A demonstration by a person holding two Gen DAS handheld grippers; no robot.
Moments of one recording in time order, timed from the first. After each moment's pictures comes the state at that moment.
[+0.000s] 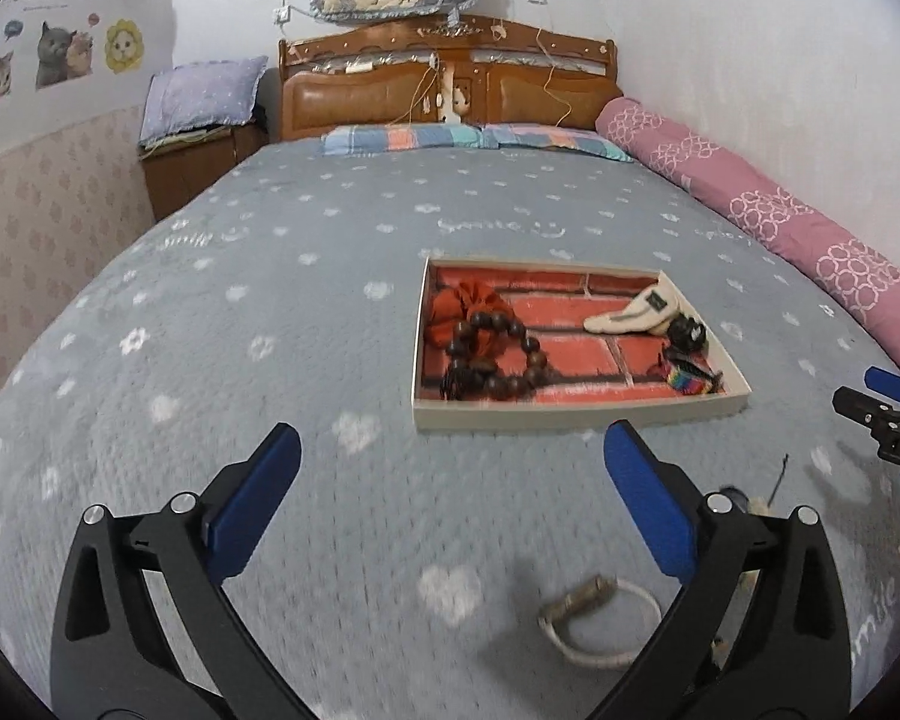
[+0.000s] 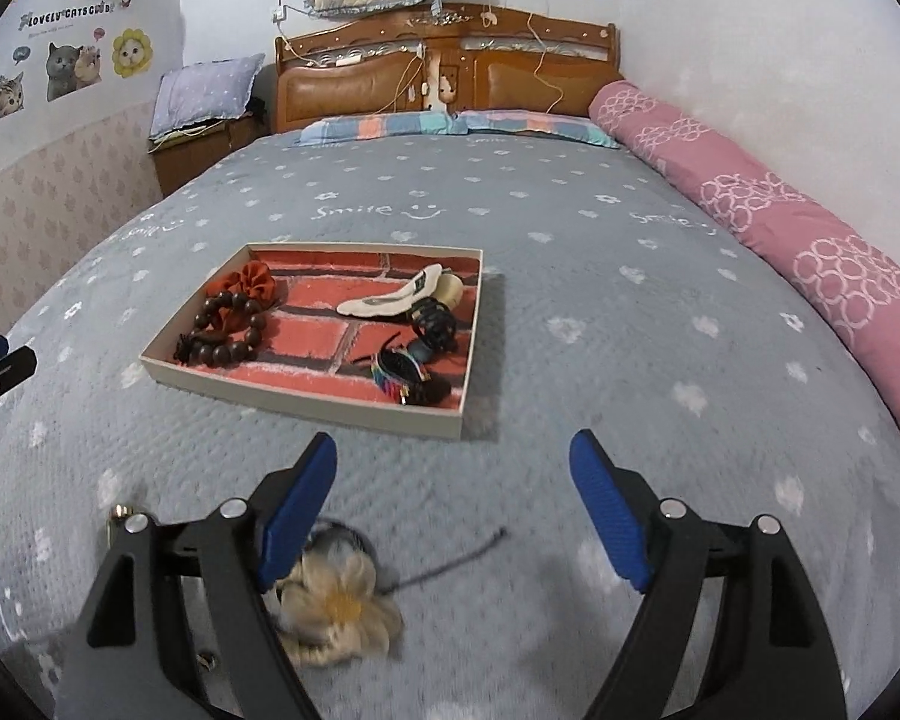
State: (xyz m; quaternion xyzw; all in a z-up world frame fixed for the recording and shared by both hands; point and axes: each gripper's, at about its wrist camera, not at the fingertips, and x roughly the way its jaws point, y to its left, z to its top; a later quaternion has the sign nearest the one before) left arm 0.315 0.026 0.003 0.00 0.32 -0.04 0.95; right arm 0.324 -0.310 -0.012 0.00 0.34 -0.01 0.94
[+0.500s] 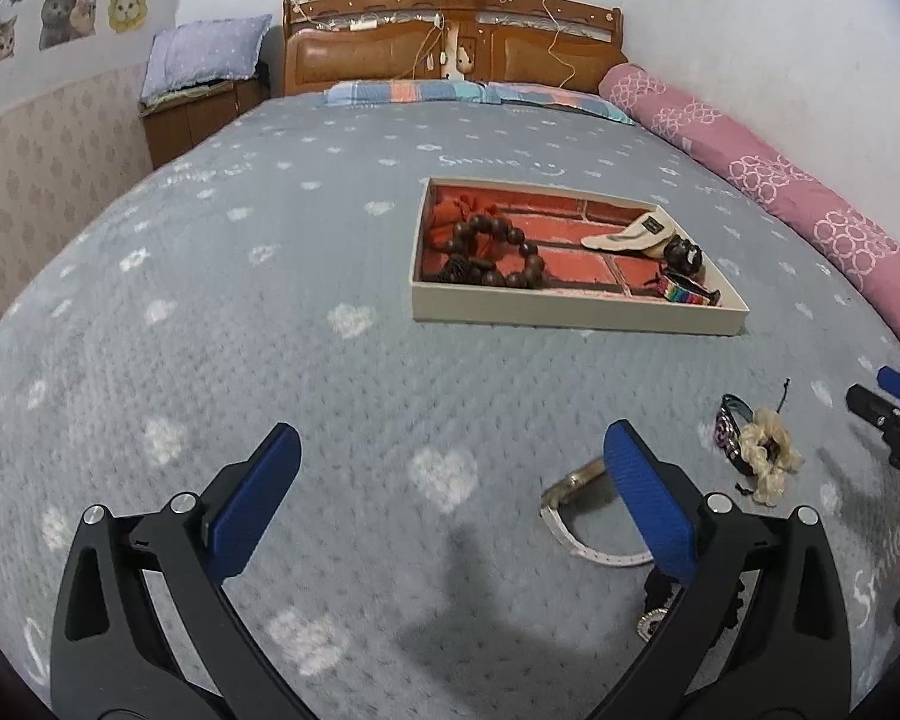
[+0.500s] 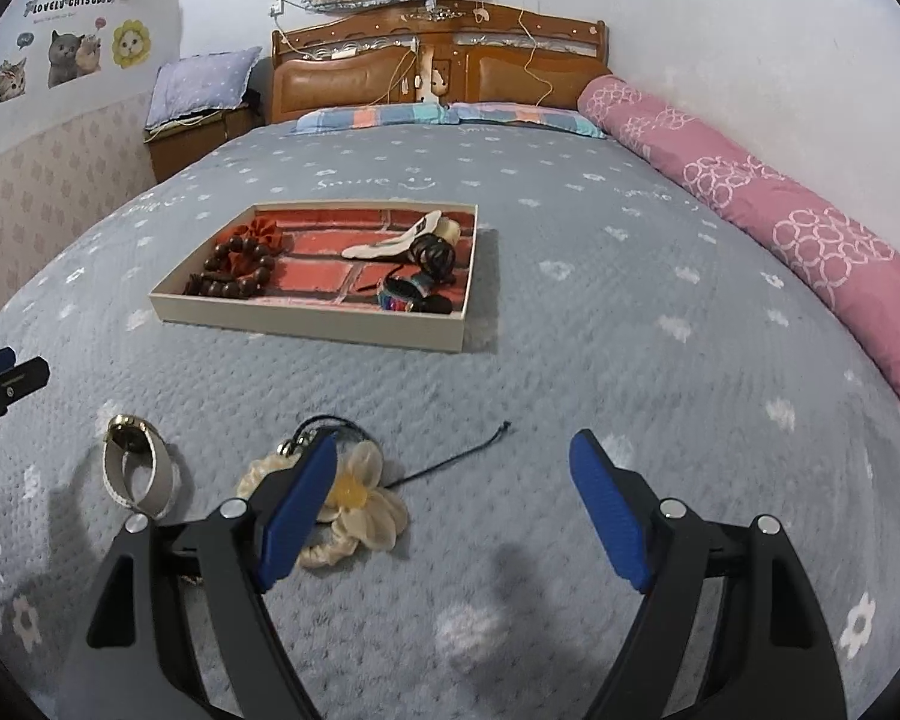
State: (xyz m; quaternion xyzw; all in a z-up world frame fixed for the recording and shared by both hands) left arm 0.279 0.028 -0.044 -0.01 0.36 -0.05 0.93; right arm 0.276 -0.300 -0.048 -0.01 0.35 -0.01 0.94
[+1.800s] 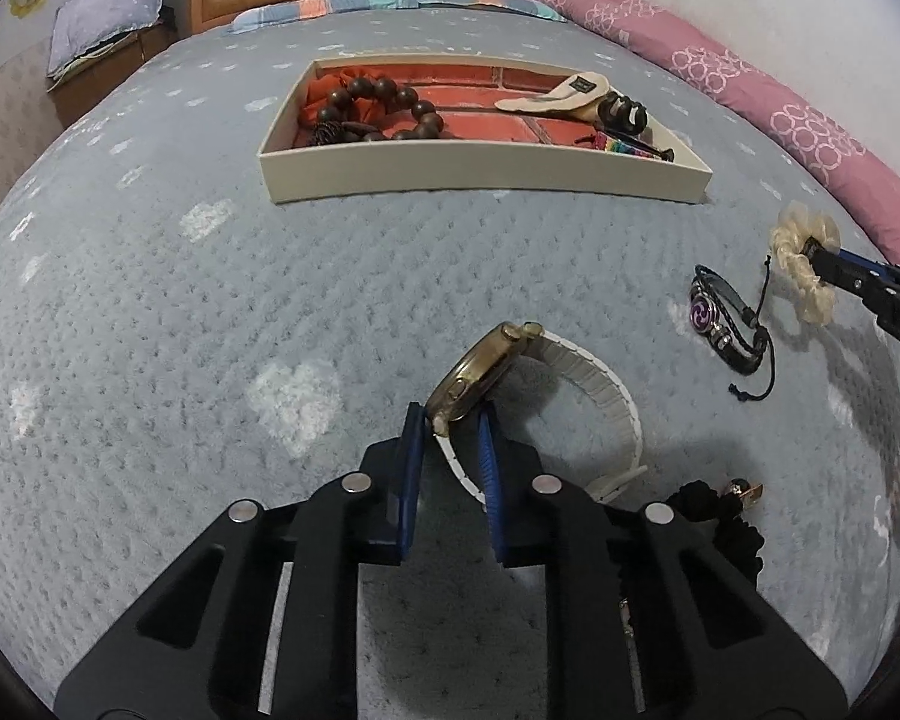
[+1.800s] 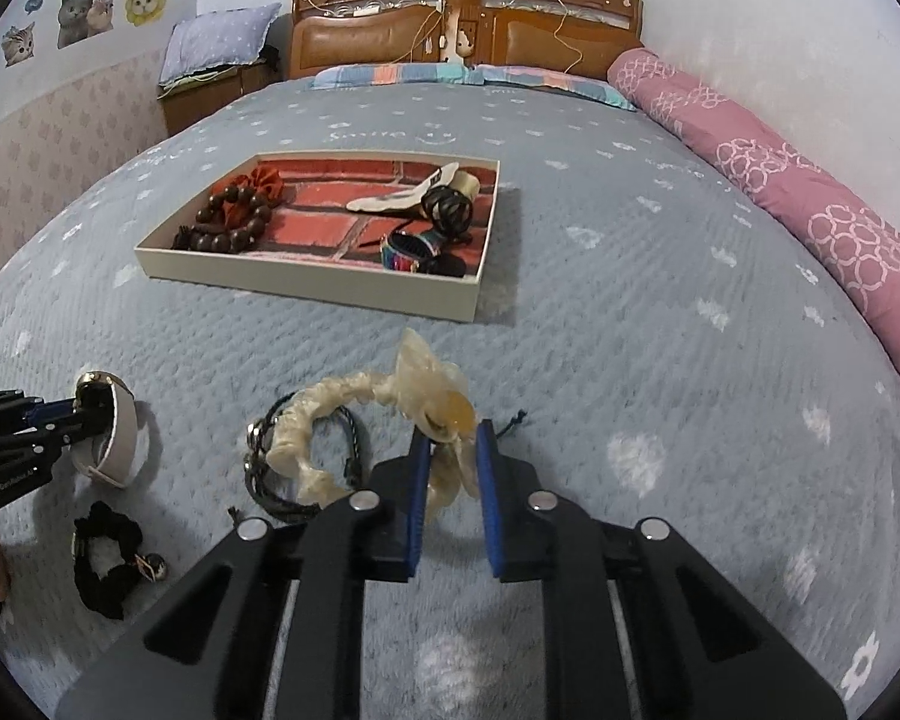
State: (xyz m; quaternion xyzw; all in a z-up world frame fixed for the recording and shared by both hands) left arm 0.304 -0.020 -0.109 0.03 0.45 -0.12 0.88; right arm 0.312 -0.304 -0.065 -0.03 0.39 0.01 0.92
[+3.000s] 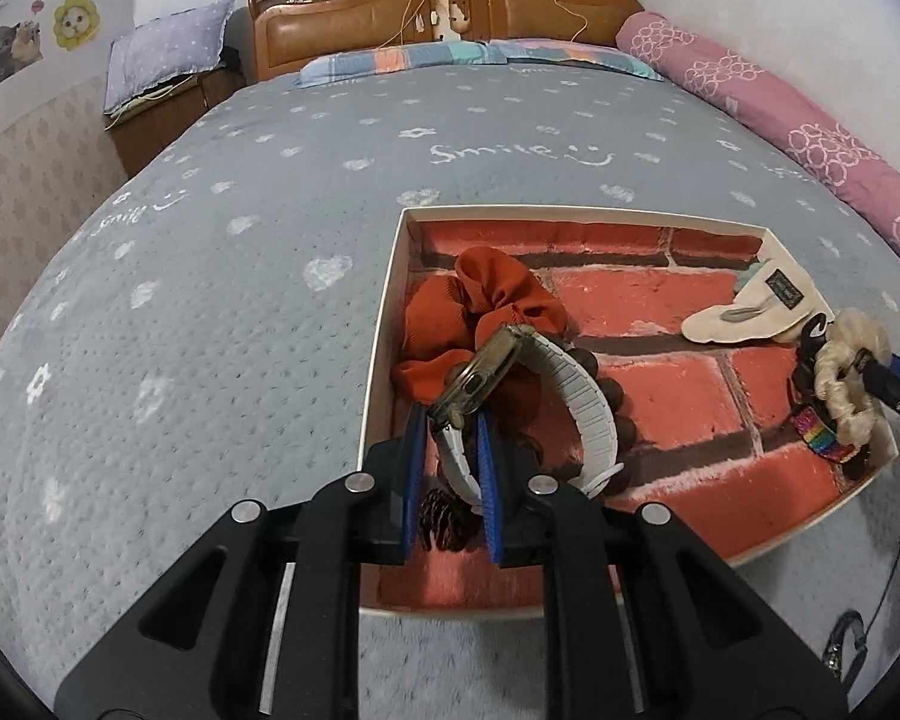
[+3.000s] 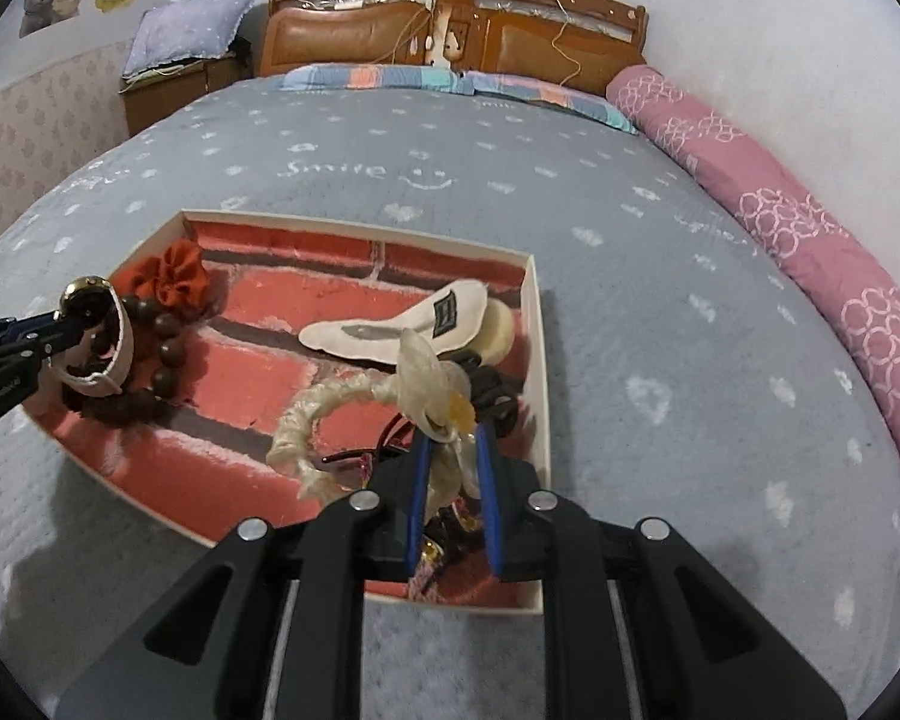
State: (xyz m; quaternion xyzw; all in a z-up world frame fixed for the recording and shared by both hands) left arm 0.509 -0.009 -0.073 0.04 0.40 -0.03 0.92; right arm 0.485 -0.260 -0.067 -0.05 0.39 -0.03 0.92
